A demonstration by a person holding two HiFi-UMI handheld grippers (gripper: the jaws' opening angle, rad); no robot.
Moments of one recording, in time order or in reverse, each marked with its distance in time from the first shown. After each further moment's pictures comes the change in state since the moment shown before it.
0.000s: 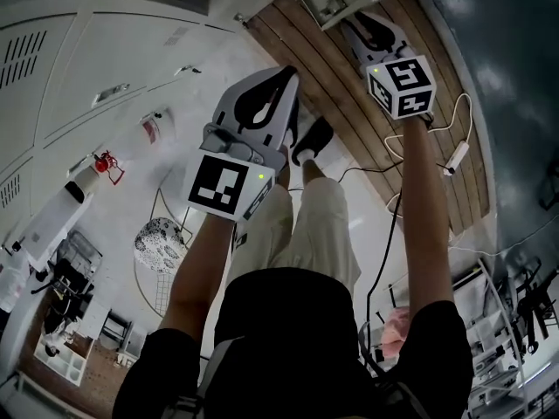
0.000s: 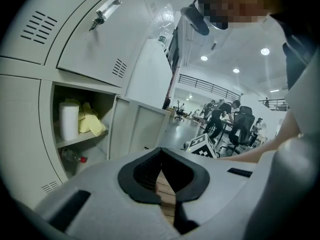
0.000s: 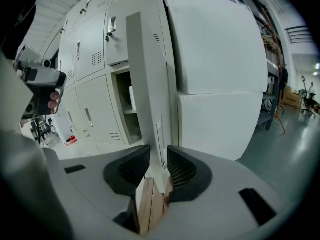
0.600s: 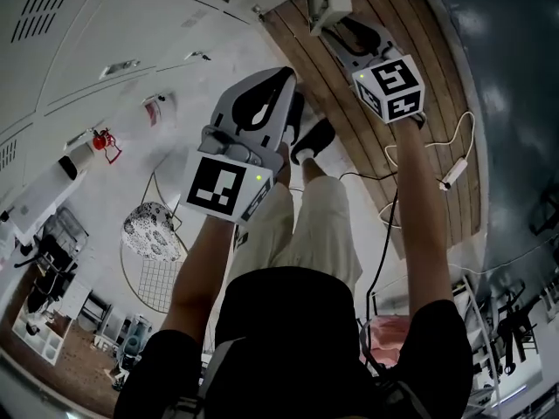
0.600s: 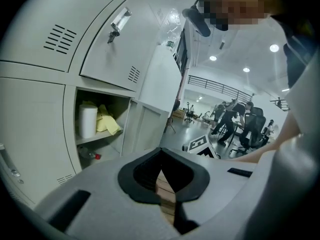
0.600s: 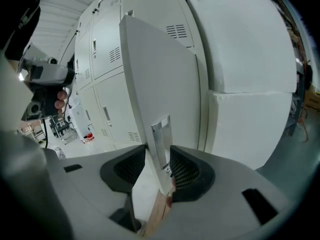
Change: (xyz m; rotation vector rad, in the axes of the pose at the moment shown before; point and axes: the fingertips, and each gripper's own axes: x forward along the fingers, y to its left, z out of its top) left arm -0.031 0.020 -0.005 -0.031 -0.020 0.121; right arm 0.032 0.068 0.010 -0.070 0.010 0.194
